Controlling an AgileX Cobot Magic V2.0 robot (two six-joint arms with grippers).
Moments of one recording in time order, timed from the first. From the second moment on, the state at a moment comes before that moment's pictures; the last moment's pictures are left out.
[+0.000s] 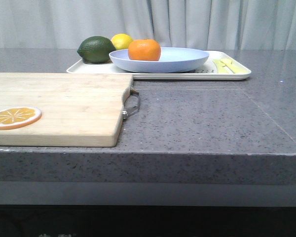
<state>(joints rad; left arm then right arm) -0.06 0.03 -0.08 0.00 0.16 0.01 0.16 0.56 -0.74 0.12 0.77 -0.07</state>
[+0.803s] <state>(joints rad) -0.04 0.00 0.00 -0.03 0.03 0.01 0.16 0.56 -0.74 0.12 0.77 -0.07</state>
